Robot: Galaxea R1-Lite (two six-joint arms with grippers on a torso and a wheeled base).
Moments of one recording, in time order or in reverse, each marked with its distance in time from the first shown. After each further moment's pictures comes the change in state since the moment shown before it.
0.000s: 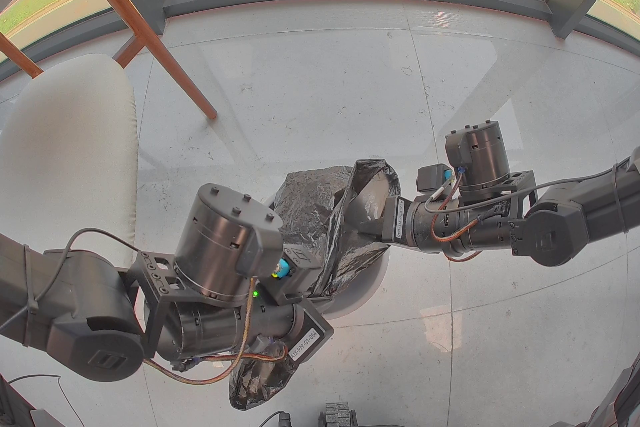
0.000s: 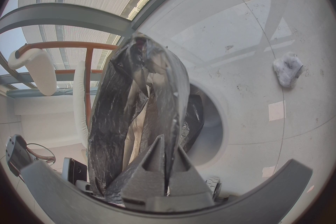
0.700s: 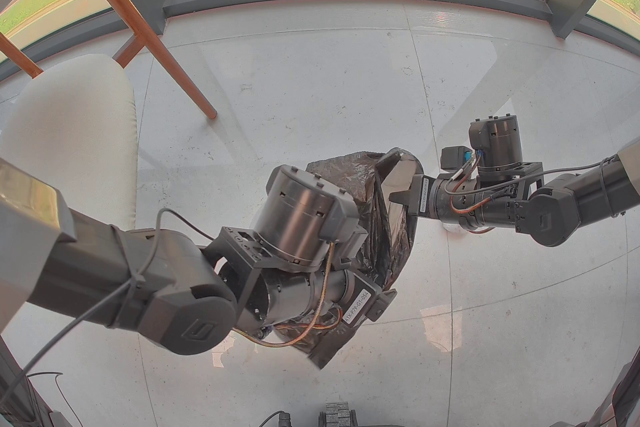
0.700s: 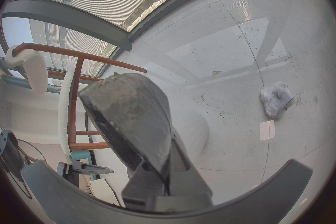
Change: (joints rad) left arm 0.001 0.209 -0.228 0.000 0.039 -0.090; right arm -0.148 0.057 -0.021 -0.114 -0.001 -0.156
